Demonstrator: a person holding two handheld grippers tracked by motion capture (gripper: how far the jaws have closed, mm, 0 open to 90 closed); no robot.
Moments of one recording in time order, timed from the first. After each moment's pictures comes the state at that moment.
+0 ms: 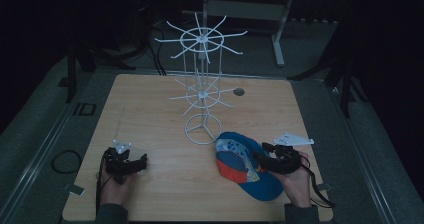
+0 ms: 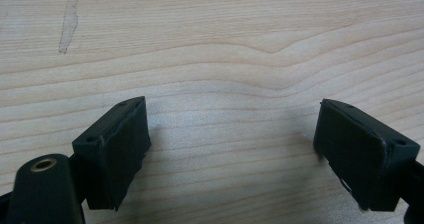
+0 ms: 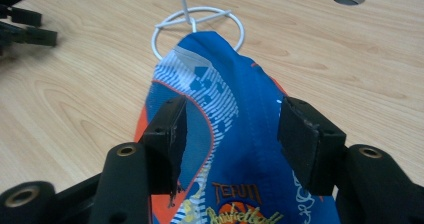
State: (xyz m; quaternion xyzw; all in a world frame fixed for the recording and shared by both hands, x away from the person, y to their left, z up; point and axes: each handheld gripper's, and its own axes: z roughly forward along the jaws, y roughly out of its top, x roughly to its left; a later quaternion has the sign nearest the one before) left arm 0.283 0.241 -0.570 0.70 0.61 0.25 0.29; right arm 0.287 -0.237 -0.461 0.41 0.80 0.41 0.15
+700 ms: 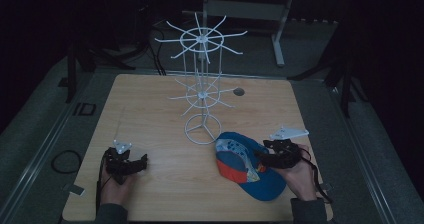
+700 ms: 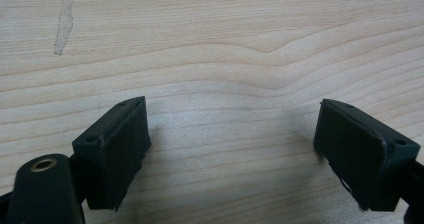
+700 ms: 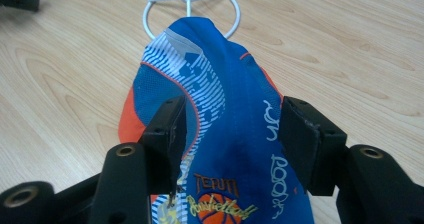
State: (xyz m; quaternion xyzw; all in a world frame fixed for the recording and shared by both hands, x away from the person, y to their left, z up) left arm 0.283 0.240 -0.570 0.70 0.60 0.25 0.29; right arm 0.300 -0.234 -0.447 0.39 0.84 0.35 0.16
